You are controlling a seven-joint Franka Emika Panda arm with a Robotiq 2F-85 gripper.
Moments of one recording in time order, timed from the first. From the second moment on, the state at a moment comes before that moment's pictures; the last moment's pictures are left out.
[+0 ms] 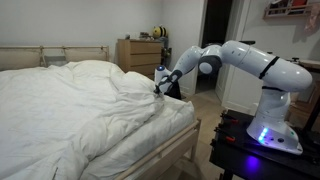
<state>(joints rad) 0.14 1.20 -0.50 -1.24 -0.08 2.74 0.22</state>
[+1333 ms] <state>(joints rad) -0.16 0.82 -0.14 -1.46 -0.31 2.30 -0.65</state>
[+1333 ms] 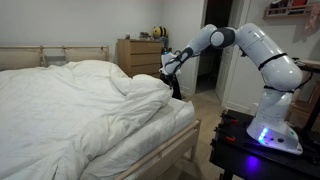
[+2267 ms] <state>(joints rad) -0.22 0.66 -0.13 -1.64 -0.31 2.36 -0.86</state>
